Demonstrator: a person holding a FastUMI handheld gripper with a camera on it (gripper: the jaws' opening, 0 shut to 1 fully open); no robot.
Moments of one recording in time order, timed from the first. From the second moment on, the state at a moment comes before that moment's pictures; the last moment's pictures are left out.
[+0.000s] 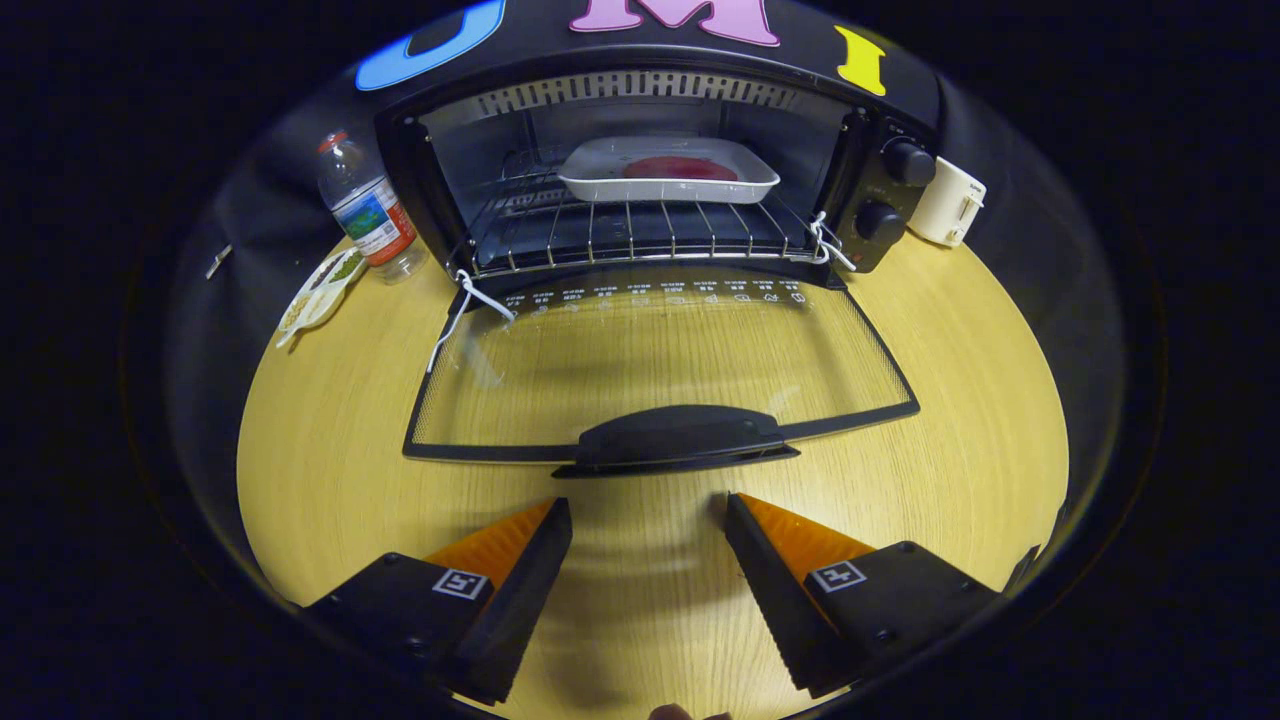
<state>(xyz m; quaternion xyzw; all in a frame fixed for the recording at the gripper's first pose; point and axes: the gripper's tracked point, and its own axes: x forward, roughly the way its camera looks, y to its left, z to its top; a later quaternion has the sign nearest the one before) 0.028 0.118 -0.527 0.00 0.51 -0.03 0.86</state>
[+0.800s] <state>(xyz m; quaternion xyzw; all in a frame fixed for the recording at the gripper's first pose) 0.070 0.127 -0.398 0.00 0.36 0.02 0.93</state>
